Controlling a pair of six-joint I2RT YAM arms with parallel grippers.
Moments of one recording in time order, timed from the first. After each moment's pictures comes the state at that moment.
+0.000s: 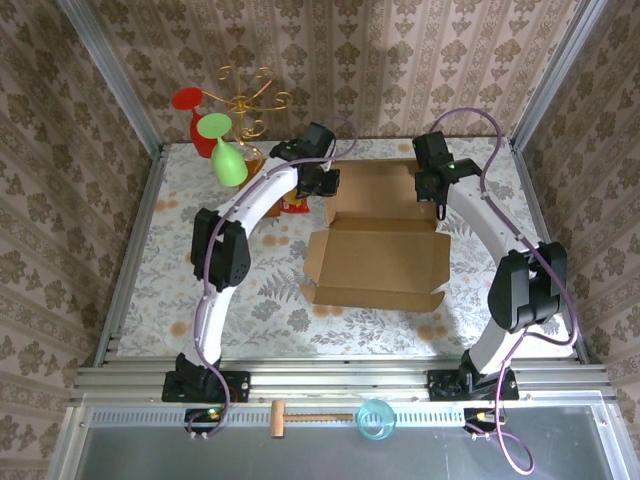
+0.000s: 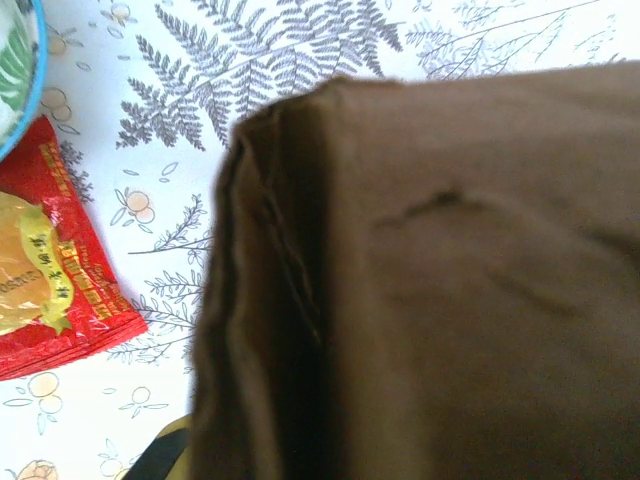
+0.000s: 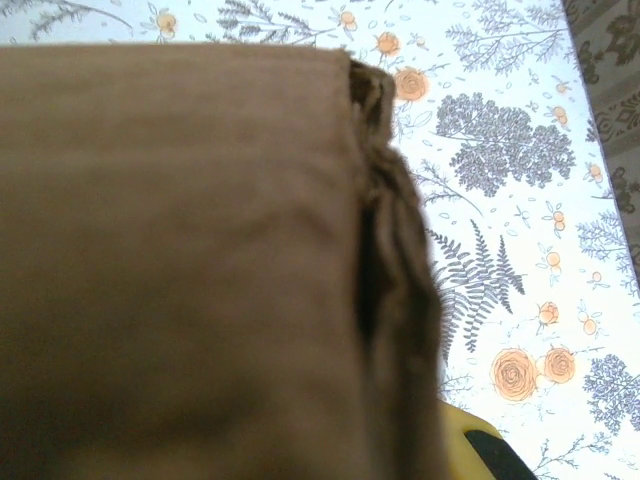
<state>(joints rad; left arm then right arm) -0.60 2.24 2.11 -0.91 0.11 -0.33 0.23 1.71 1.50 -0.81 0.43 0.22</state>
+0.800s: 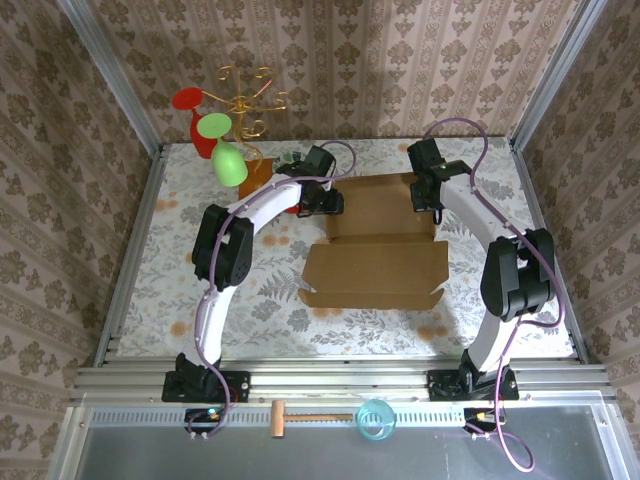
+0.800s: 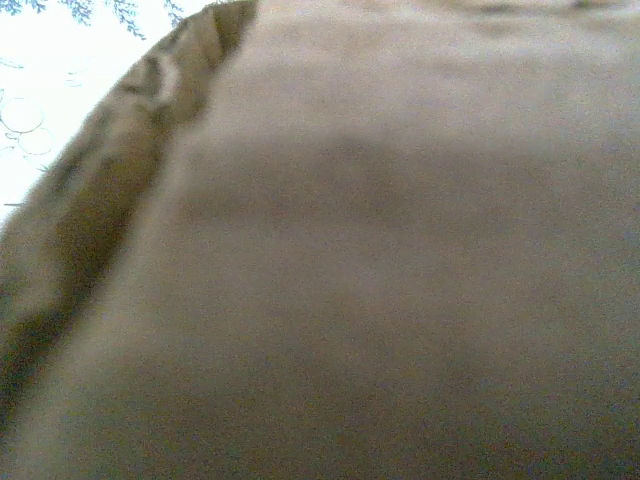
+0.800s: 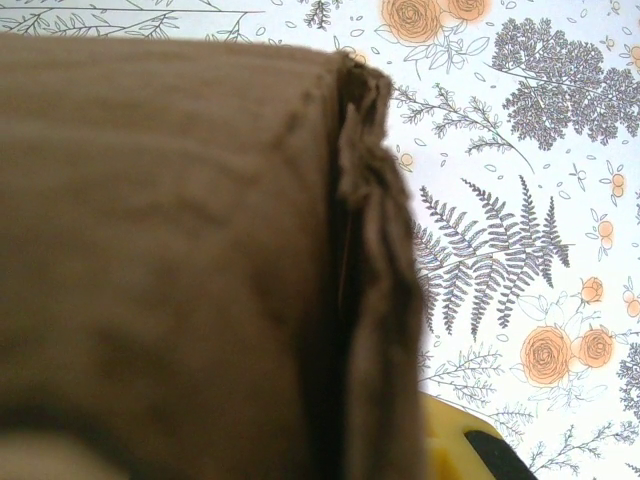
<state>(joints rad) -0.60 2.25 1.88 -0.70 0.18 -0.40 0.22 1.79 1.49 -0.85 0.38 0.19</state>
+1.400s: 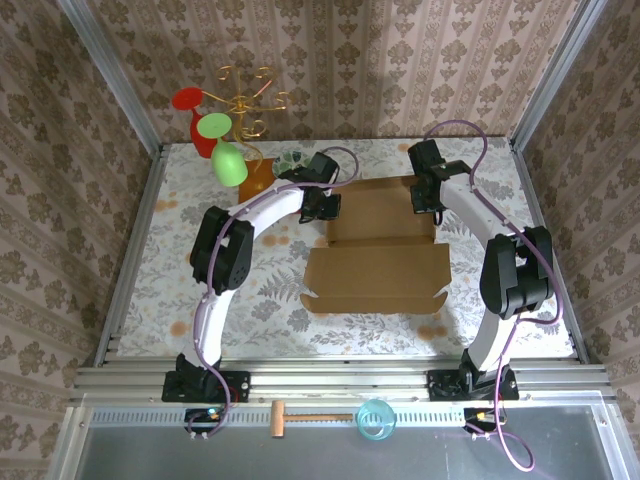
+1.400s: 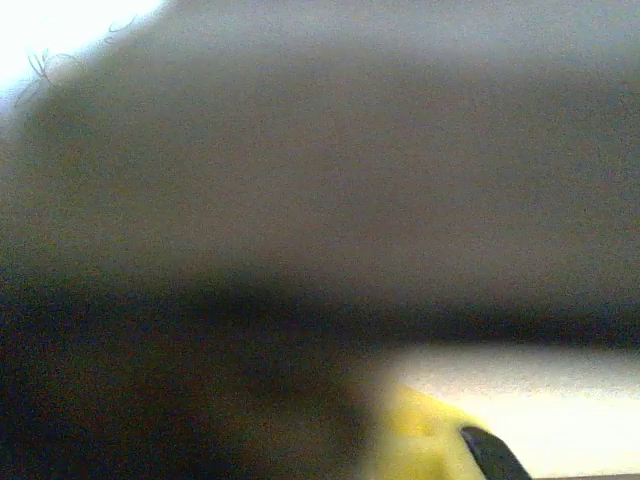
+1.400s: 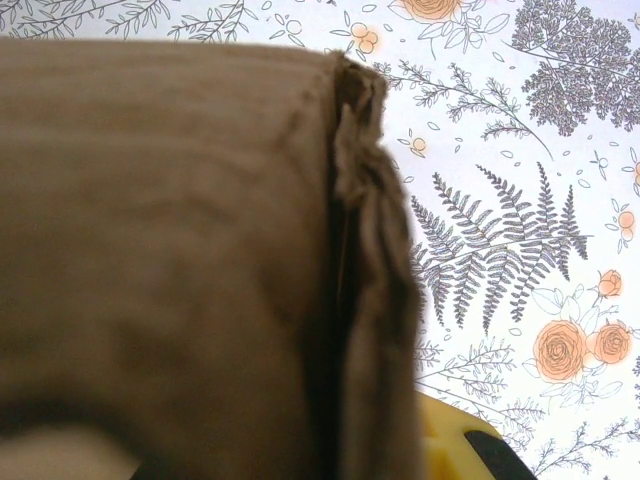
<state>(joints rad) -0.63 2.21 1.80 -0.68 0.07 -0.41 0.21 1.80 1.49 -0.86 0.36 0.19</state>
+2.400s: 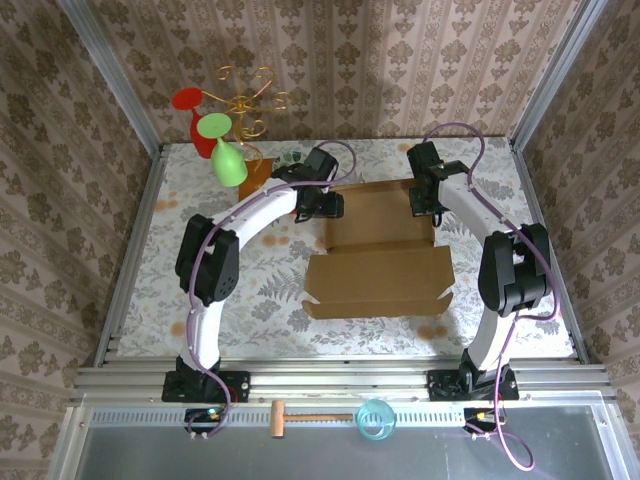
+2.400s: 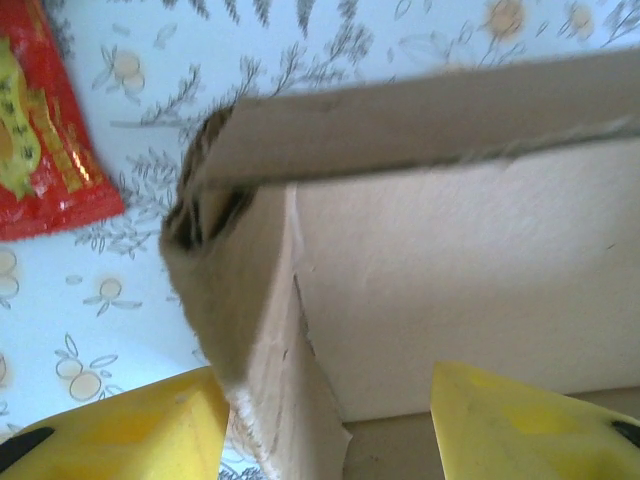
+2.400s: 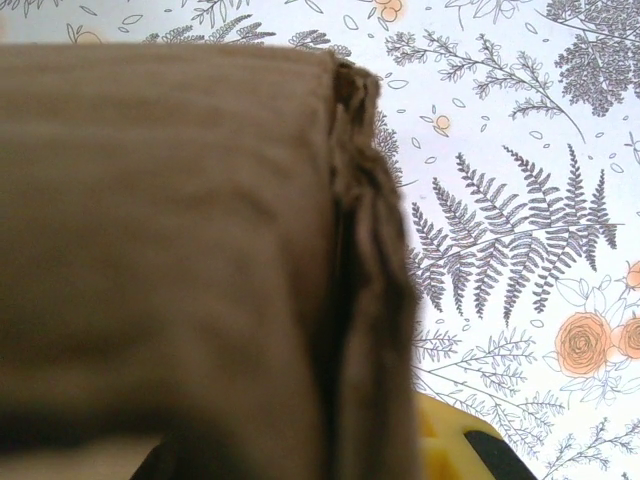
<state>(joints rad) -0.65 2.06 1.74 -0.75 0.05 -0.45 0.21 1.83 1.50 -0.87 0.33 0.19</state>
